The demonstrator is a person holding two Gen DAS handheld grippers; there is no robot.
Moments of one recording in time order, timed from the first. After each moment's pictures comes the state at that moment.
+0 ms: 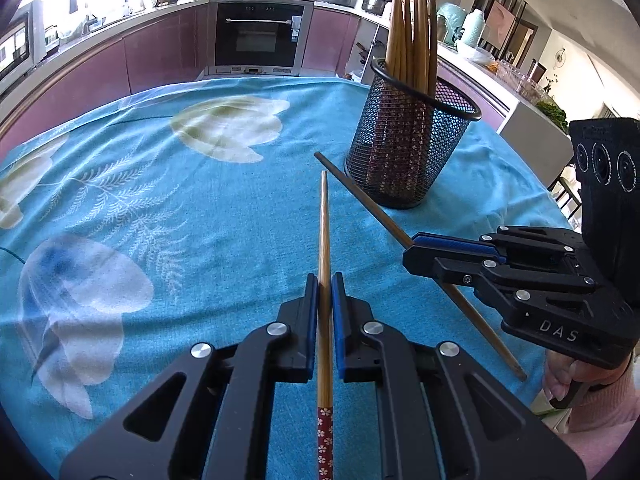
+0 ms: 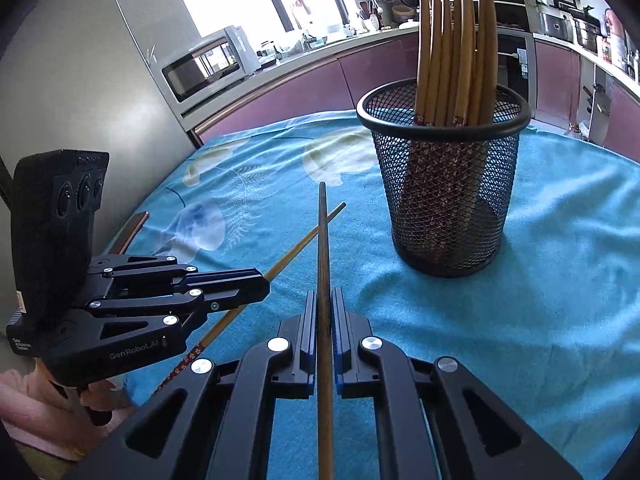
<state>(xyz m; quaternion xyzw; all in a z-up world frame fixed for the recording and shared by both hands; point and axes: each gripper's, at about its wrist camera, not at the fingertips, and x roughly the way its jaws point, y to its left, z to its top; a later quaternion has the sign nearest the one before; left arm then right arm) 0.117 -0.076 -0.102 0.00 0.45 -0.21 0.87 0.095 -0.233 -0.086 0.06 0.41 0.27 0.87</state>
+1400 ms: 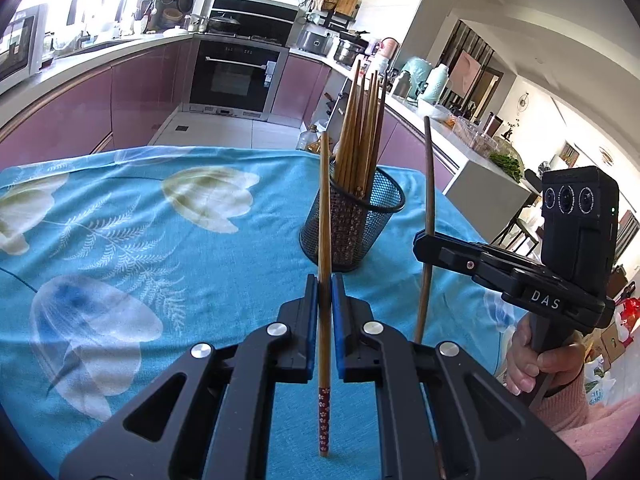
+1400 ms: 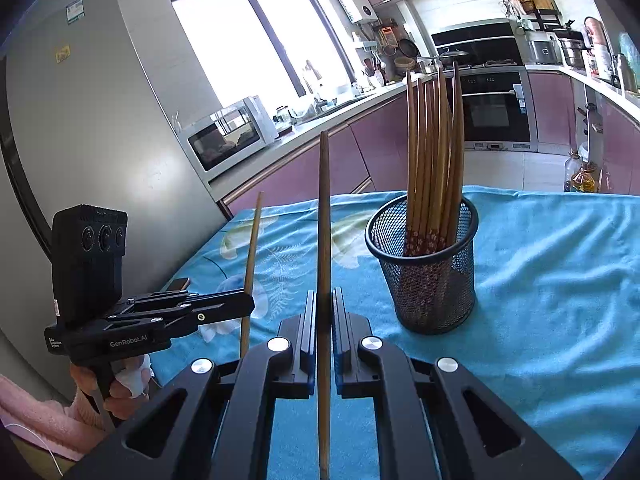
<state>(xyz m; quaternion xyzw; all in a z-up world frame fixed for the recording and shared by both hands) 0.091 -0.054 -0.030 -0.07 0.37 -0.28 0.89 0.072 -0.276 -0.023 0.13 0.31 0.29 0.89</state>
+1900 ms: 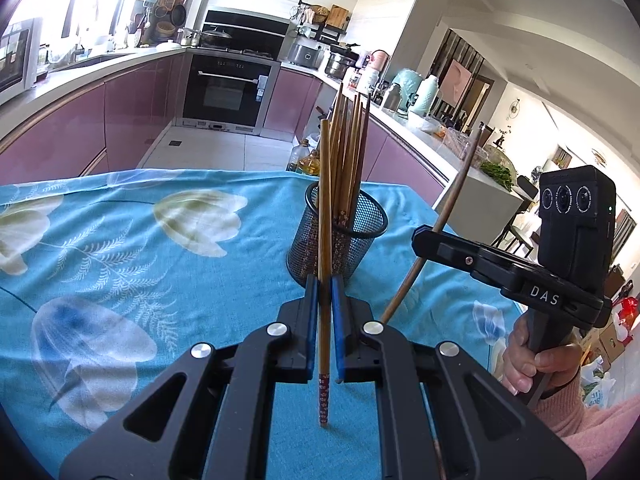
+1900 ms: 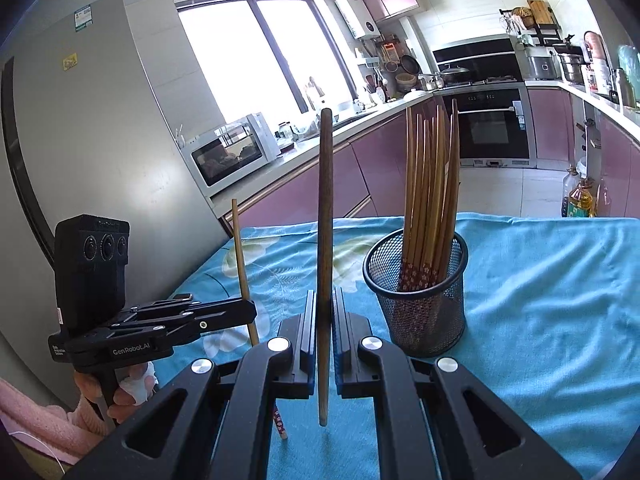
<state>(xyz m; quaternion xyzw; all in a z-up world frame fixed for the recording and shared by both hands) 0.091 -0.061 -0.015 -0.07 0.34 -0.28 0.89 0.074 -0.285 -0.005 0.13 0.29 0.29 0.90</state>
